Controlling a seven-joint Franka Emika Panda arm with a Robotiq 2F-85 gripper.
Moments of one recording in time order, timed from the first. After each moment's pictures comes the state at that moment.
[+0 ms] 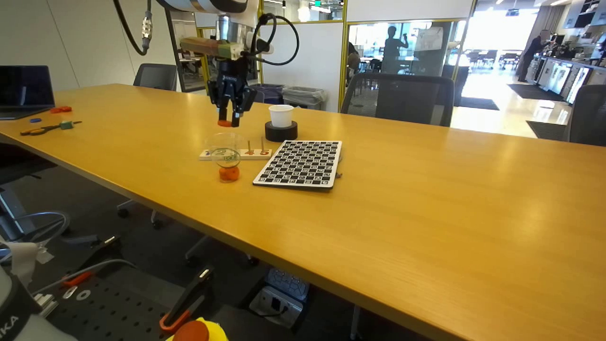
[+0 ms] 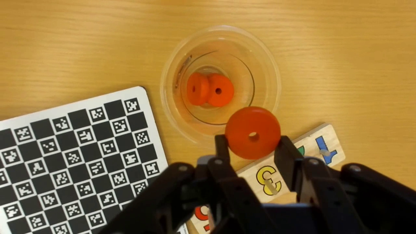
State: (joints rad) arm 0.02 0.10 0.01 -2.15 0.10 2.08 0.04
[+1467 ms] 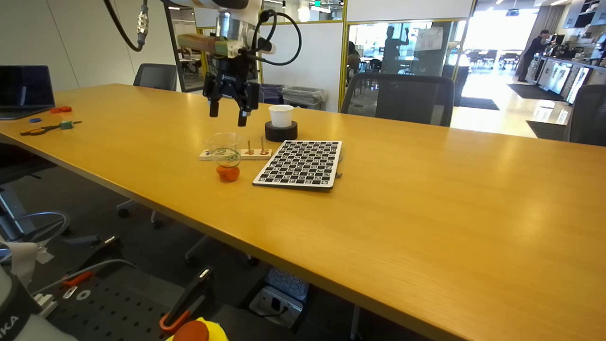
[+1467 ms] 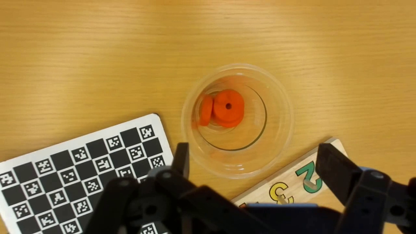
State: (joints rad) arm 0.00 0.03 0.00 -2.22 0.12 2.06 0.04
